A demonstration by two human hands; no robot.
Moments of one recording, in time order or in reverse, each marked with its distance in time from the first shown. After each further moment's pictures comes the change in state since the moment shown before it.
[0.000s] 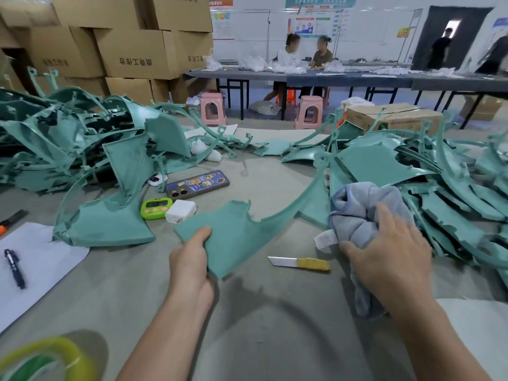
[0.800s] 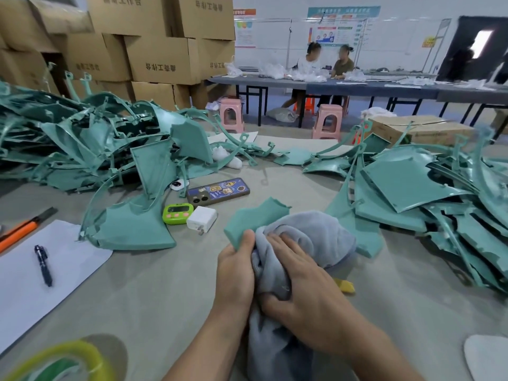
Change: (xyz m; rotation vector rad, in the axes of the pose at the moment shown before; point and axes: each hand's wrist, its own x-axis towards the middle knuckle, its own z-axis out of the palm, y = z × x) left_hand -0.012 -0.020 0.016 0.279 -0.213 0.310; right_hand -0.046 -0.092 0.038 0.522 -0.381 -0.799
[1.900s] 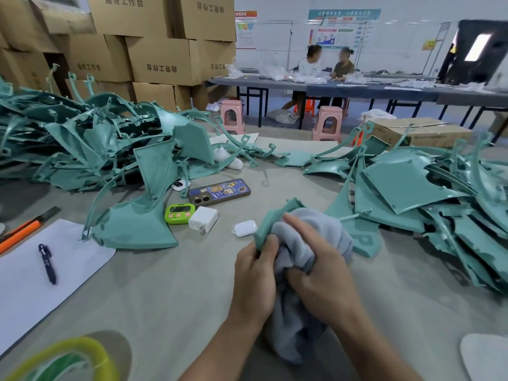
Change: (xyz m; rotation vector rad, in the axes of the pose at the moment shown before) left_hand -0.016 -0.009 0.006 0.120 -0.212 0.196; right_hand 0.004 0.007 -0.009 0.387 0.315 0.115
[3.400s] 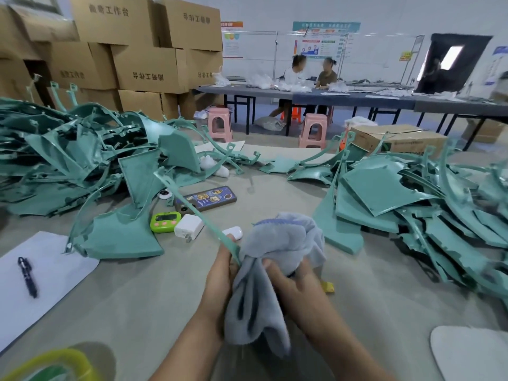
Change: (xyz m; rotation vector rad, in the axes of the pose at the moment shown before) left_hand 0.004 0.019 -0.030 -0.349 -0.103 -0.398; right_hand -0.020 -0.027 0.007 0.361 -0.037 0.219
